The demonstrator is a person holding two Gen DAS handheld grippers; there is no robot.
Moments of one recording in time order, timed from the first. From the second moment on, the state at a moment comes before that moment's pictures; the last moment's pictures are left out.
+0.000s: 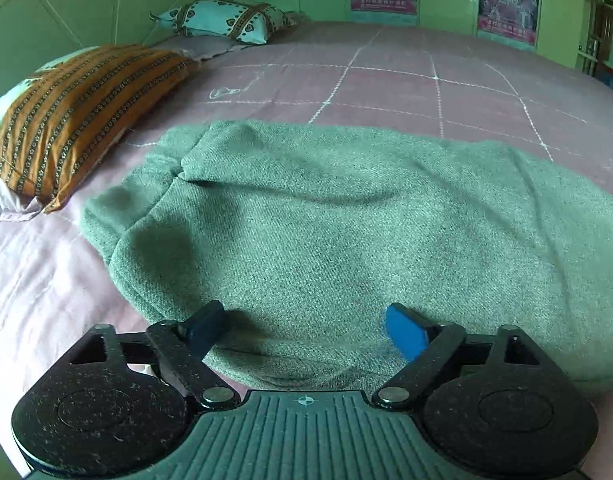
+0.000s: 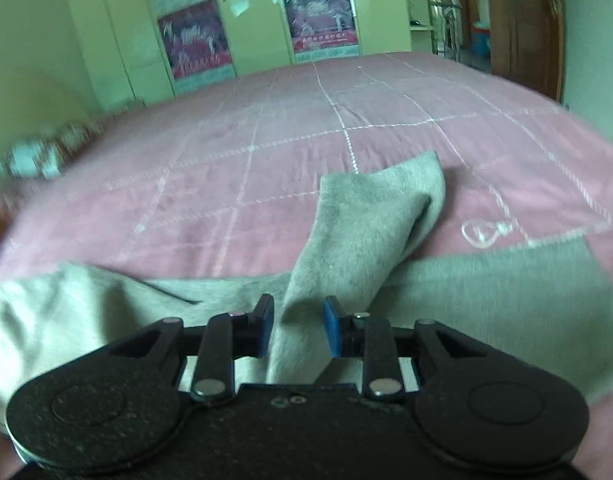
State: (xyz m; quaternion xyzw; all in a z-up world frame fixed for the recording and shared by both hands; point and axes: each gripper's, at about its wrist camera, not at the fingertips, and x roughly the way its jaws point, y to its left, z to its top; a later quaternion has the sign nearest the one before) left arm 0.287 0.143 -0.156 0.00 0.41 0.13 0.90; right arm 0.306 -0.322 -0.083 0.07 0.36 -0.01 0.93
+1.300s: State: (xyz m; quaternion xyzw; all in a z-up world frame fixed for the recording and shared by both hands) left arm 0.285 0.149 -0.160 -0.01 0.41 0.09 0.91; right arm 0.213 -0.427 -0.084 0.15 0.32 -0.12 0.93
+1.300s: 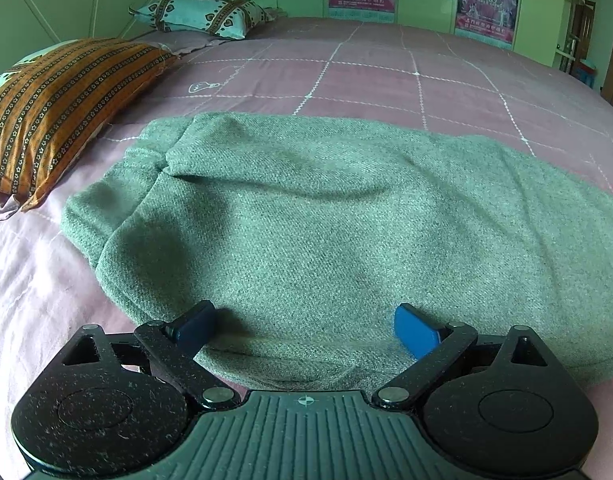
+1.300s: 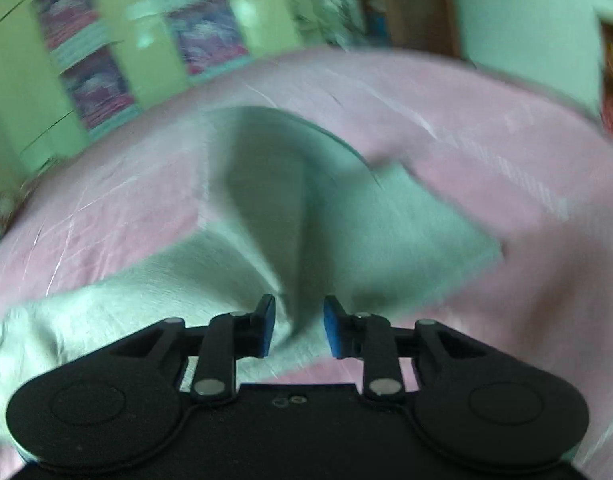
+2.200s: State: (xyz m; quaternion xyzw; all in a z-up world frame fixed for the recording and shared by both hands) left arm 0.285 0.146 -0.162 -0.01 0.41 0.09 0.91; right arm 0.247 -0.525 -0.110 0.40 0.32 -0.14 0.84
